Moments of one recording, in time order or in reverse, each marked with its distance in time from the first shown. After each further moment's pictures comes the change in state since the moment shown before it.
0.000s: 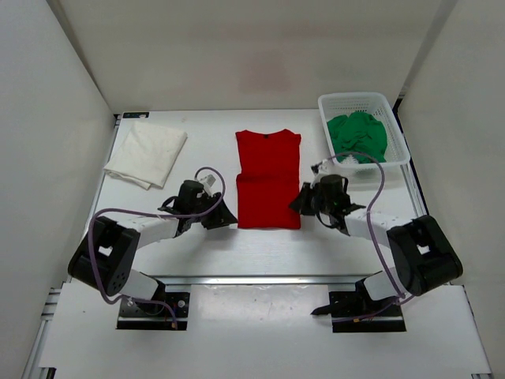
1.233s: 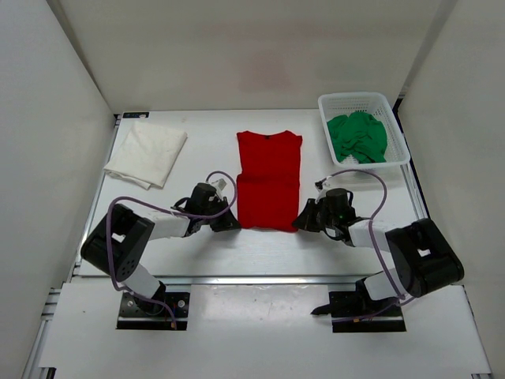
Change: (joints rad) left arm -0.094 0.154 0.024 0.071 -0.050 -0.023; right arm -0.028 -0.018 -0.220 0.056 -0.123 0.036
